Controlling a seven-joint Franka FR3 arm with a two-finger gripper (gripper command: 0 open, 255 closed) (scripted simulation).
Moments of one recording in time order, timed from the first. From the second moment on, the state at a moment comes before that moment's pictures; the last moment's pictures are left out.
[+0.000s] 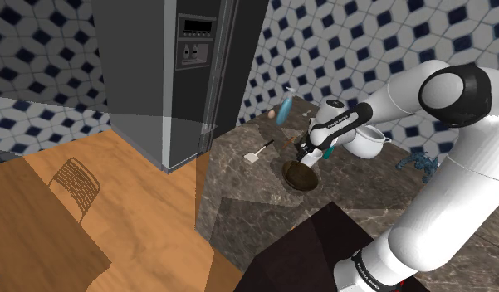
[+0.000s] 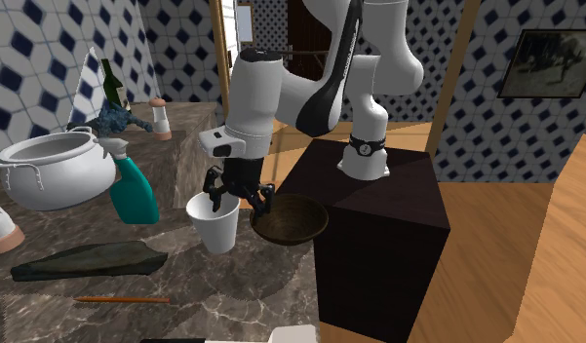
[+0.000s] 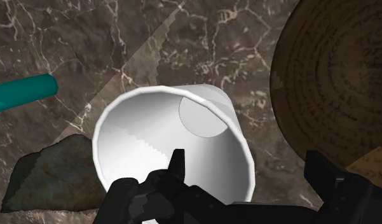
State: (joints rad) arm -0.13 0.20 -0.32 -2.41 -0.23 2.77 -0.30
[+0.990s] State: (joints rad) arm -0.13 0.19 -0.32 -2.41 -0.23 2.76 -0.30
